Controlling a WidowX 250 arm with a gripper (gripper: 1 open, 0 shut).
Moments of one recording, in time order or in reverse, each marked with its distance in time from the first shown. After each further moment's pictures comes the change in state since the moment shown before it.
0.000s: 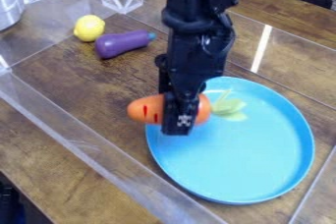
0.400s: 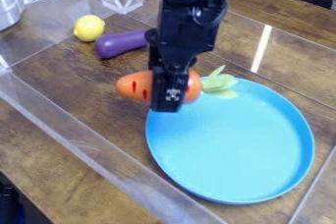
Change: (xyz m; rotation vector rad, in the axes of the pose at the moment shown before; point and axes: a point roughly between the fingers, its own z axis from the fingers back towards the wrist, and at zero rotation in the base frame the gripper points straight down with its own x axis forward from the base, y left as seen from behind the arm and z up) arm -0.013 0.012 0.014 0.021 0.026 0.021
